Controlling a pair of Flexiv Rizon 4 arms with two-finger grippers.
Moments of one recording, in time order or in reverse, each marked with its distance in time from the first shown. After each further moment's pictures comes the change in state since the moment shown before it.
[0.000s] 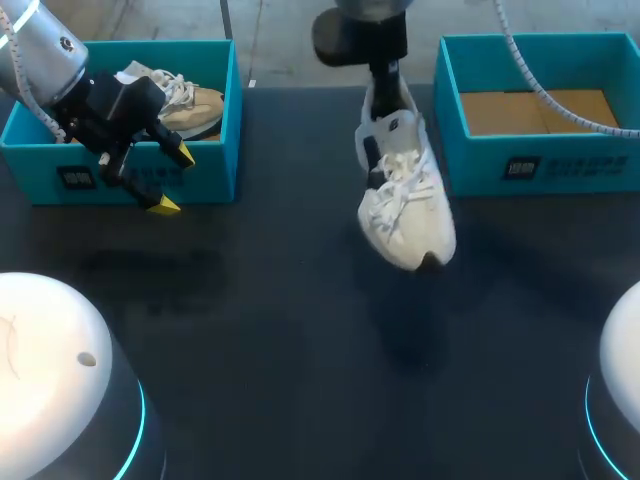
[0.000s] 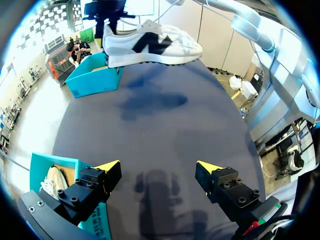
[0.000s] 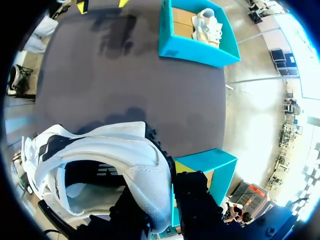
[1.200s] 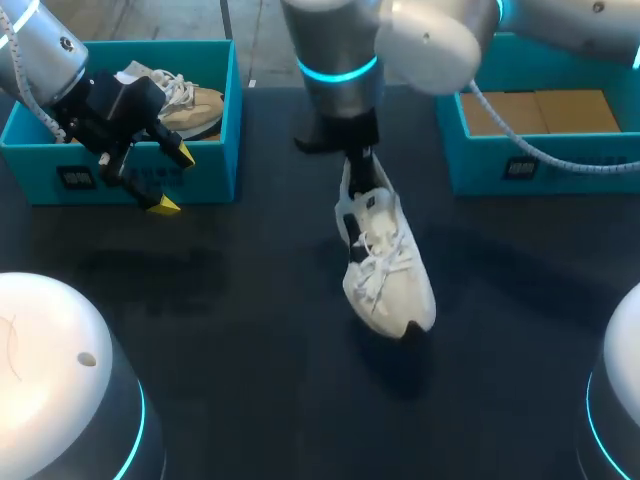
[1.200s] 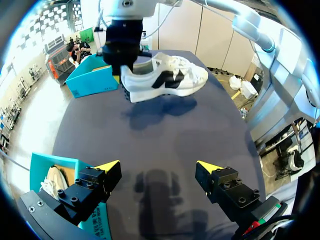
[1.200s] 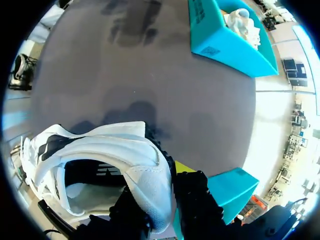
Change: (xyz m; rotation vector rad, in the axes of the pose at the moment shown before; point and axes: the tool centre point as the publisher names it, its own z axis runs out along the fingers) left arm 0.000 0.000 0.000 0.000 0.000 0.000; right arm 0.074 0.049 0.082 -0.003 0.057 -0.086
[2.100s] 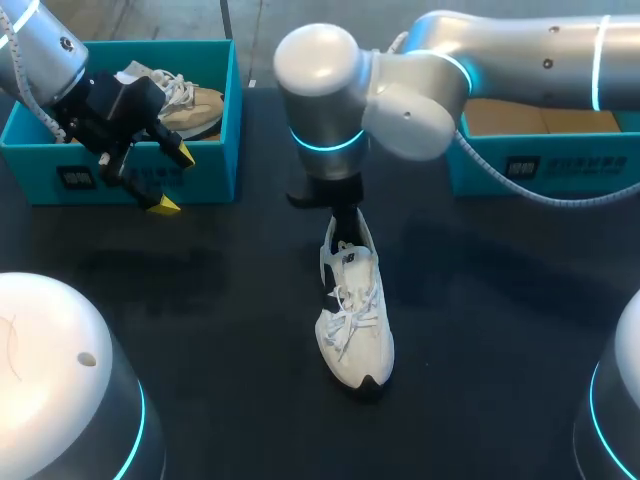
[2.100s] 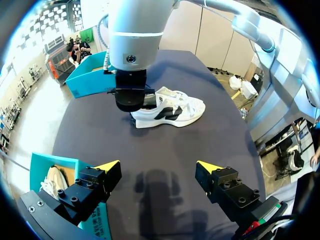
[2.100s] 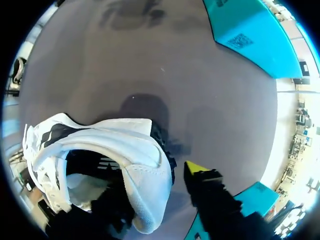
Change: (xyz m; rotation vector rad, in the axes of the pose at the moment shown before) left arm 0.000 0.000 0.000 0.000 0.000 0.000; right arm 0.035 0.040 0.109 -0.031 0.035 0.031
